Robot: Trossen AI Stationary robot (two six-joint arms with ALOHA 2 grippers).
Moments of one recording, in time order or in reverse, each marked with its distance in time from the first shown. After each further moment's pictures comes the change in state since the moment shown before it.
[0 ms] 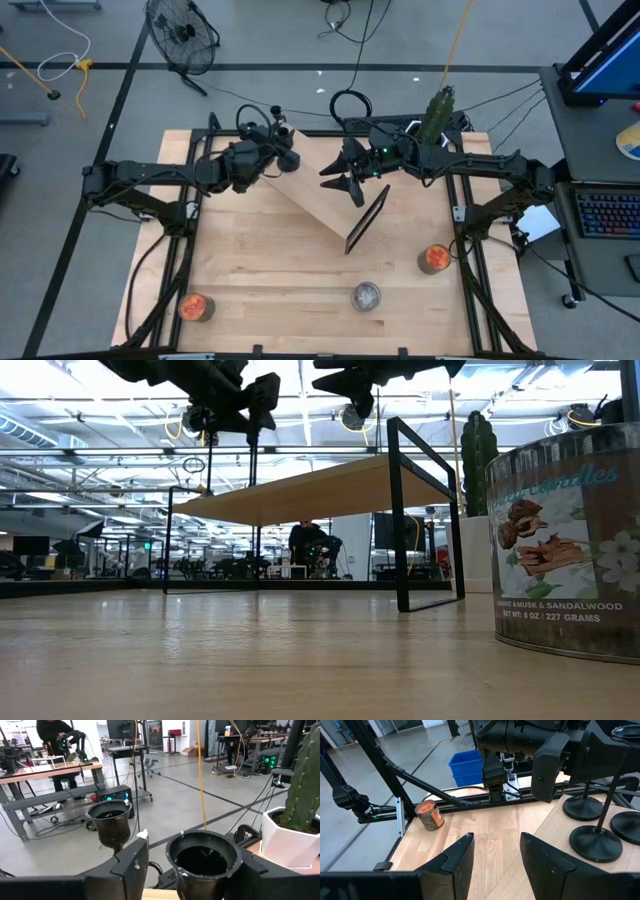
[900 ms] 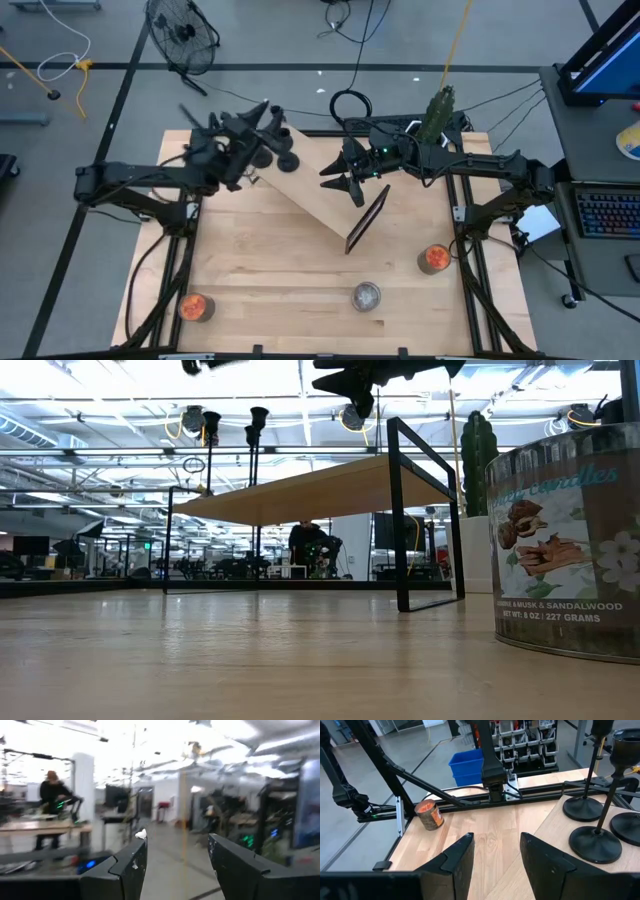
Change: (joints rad) left arm -0.079 -0.082 0.027 0.484 0.019 0.317; right arm 0.000 0.000 0.000 -0.001 -0.001 -0.007
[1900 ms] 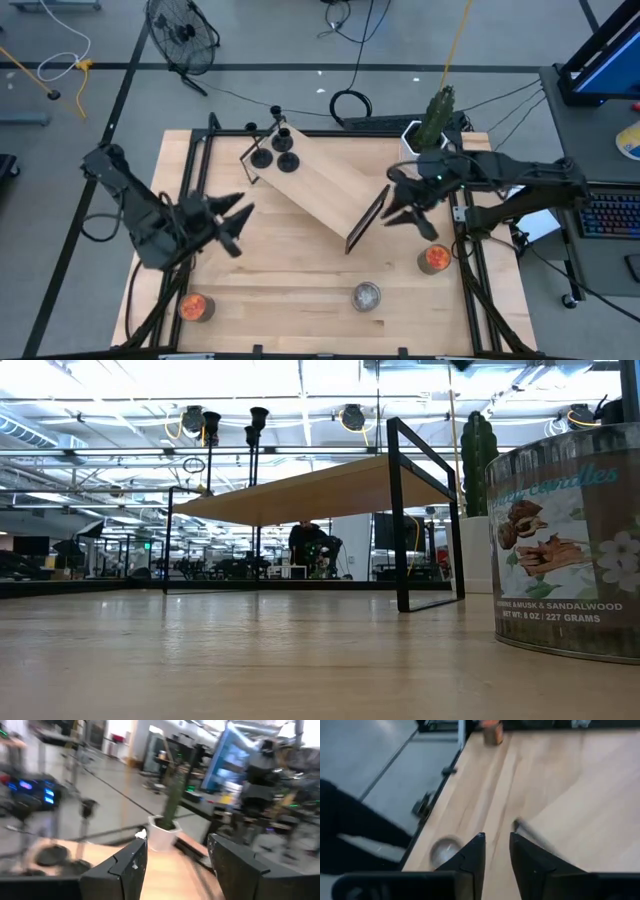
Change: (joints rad) left arm -0.907 -0.096 0.156 -0.883 -0.673 -0.764; right arm 0.224 -0.367 0.001 -0.707 0.002 -0.123
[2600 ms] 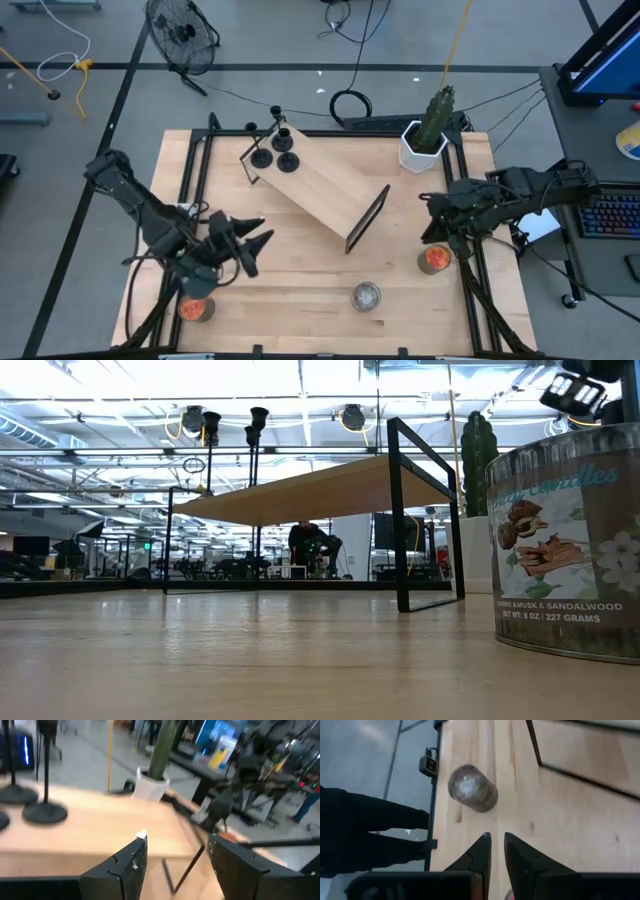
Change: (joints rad) left arm 0.032 0.144 -0.001 -0.364 0.211 -0.529; right arm 0.195 -0.349 -0.308 -0.186 0.109 0.467
